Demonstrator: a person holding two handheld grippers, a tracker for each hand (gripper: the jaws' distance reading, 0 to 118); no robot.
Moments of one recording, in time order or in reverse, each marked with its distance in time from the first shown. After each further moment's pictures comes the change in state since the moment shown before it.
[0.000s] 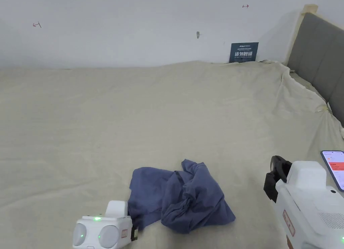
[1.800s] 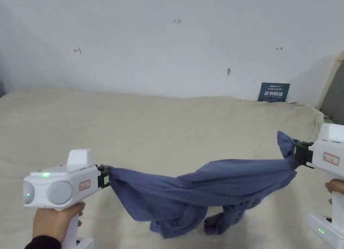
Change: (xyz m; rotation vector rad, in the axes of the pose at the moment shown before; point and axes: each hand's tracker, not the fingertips) left arm -0.124 0.172 0.120 0.436 0.057 0.097; right arm 0.082 0.125 -0.223 -0.232 0.145 -0.057
